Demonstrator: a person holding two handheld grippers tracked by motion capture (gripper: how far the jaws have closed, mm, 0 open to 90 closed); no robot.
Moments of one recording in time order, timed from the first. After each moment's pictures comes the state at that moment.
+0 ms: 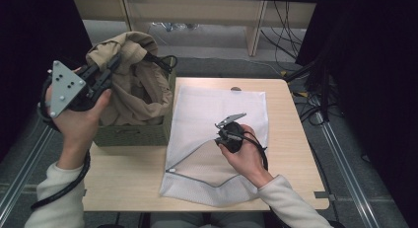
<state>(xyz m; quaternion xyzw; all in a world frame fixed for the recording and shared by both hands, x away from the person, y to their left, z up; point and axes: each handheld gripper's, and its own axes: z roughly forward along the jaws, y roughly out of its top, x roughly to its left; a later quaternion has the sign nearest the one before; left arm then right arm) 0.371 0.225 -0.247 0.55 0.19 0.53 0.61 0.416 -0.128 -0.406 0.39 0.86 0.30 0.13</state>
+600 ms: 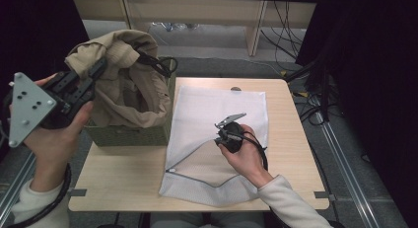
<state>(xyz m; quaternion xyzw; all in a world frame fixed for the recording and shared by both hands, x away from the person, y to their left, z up) 0.314 0.228 -0.216 0.54 0.13 0.55 0.63 0.416 -0.128 -0.406 0.38 0.86 0.30 0.13</state>
